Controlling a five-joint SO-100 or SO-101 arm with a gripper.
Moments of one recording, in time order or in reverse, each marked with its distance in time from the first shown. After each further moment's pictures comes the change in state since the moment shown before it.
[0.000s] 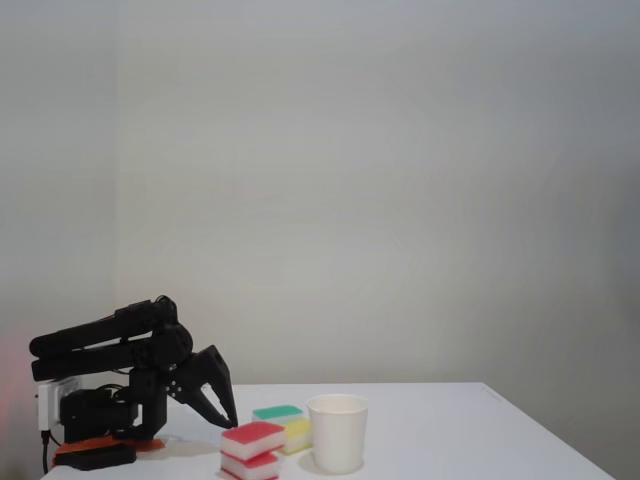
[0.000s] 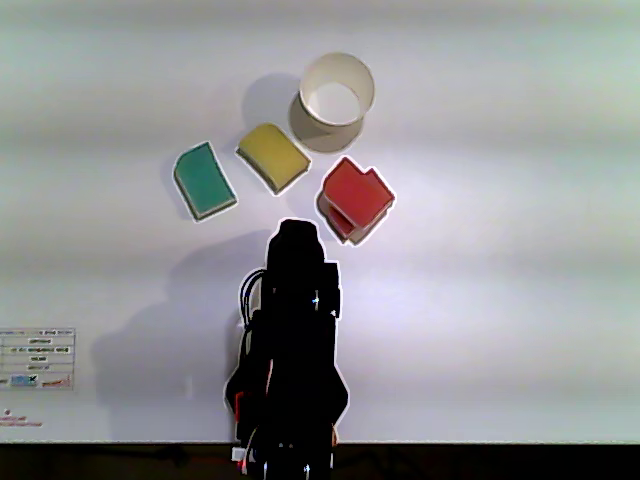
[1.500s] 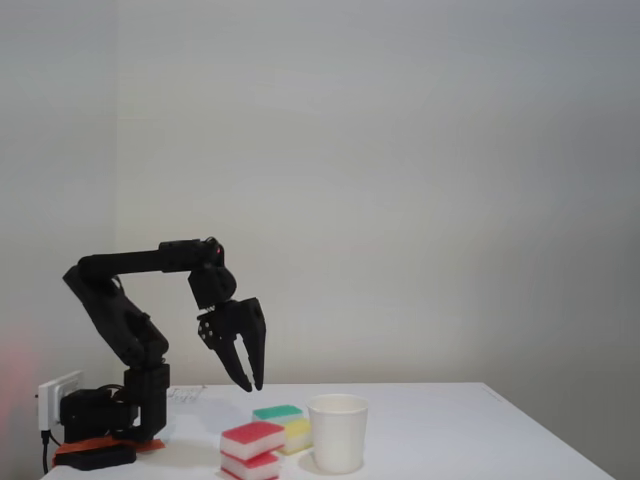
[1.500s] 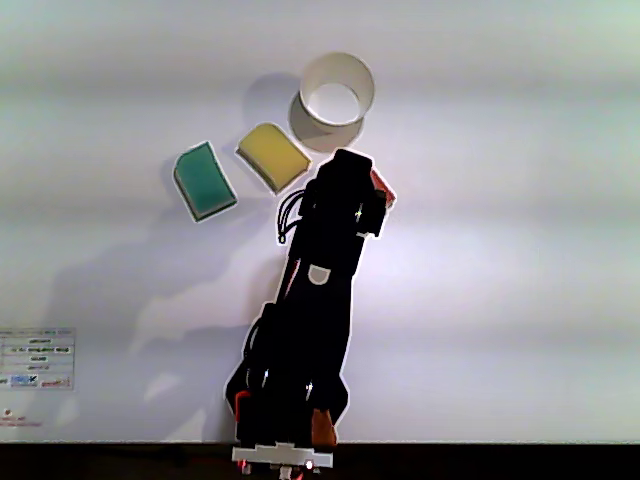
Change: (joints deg) arm 13.2 -57.1 -50.0 -7.8 -0.5
